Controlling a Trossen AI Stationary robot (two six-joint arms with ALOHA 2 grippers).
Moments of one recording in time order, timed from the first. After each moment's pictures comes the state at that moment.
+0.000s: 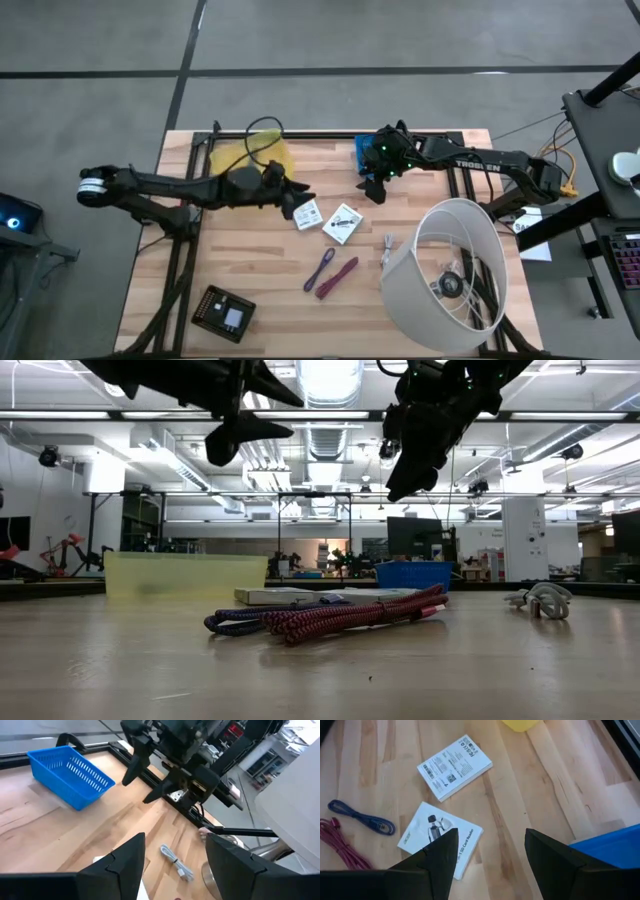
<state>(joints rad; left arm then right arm) 0.06 1.19 0.76 0.23 -0.14 -0.67 -0.41 1.44 1.06 -0.51 -0.25 -0.03</state>
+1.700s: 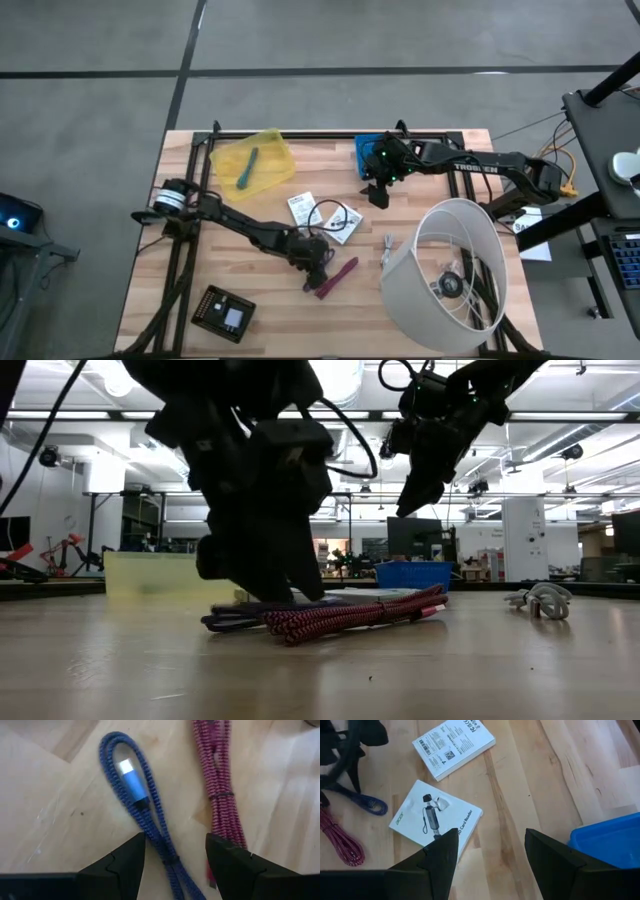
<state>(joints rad) -0.23 1.88 1.08 -0.12 0.06 -0.86 -0.41 1.44 0.99 -0.49 -0.25 -0.08</state>
